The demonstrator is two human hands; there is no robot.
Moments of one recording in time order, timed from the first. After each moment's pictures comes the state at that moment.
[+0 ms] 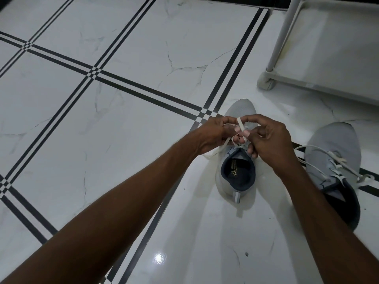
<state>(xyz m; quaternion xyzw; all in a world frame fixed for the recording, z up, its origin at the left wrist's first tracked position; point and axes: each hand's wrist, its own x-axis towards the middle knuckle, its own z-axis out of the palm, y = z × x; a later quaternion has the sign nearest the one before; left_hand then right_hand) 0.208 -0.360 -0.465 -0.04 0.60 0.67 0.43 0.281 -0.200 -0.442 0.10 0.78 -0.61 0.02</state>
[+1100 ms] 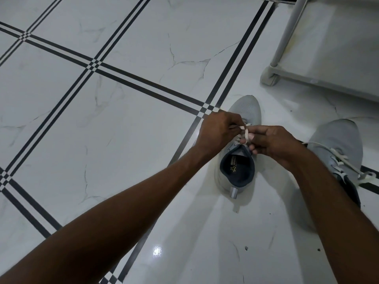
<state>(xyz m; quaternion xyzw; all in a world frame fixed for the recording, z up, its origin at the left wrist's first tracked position) 0.230 -0.355 -0.461 0.20 0.92 0.34 0.01 0.271 -0.182 -0.461 0.18 0.65 -0.70 0.25</state>
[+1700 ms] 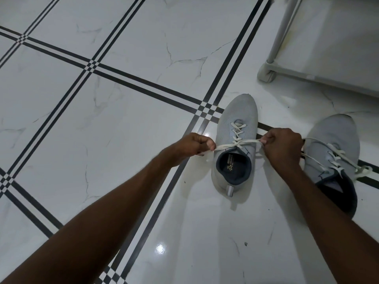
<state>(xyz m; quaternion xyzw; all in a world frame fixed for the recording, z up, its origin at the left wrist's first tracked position) 0.248 -0.427 -0.484 0.02 0.76 0.50 0.41 0.287 -0.172 -0.513 0.22 0.93 -0.30 0.01</state>
